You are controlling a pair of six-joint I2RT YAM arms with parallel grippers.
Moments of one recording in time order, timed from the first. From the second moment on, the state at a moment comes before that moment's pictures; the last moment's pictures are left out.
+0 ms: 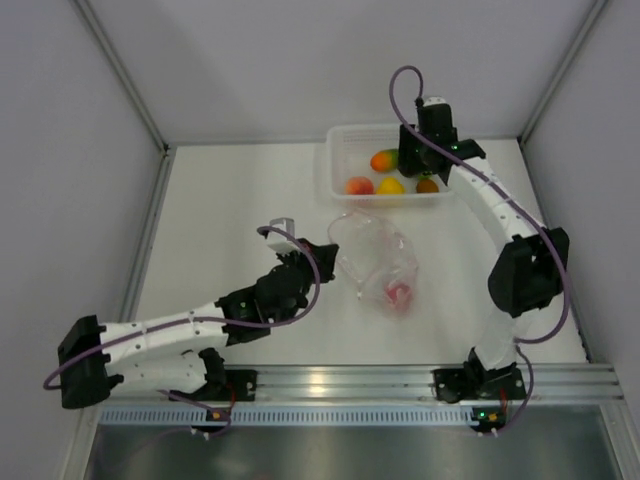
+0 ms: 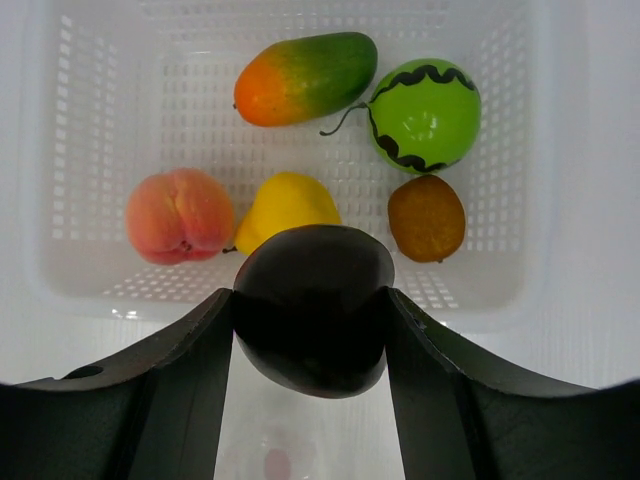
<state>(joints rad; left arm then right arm) -1.19 1.10 0.69 0.27 -0.75 -0.79 0.32 1.73 1.67 -0.58 0.18 0.22</state>
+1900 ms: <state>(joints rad) -1.10 0.94 0.67 0.10 -0.65 -0.74 0.86 1.23 1.15 -0.44 0.03 0.52</state>
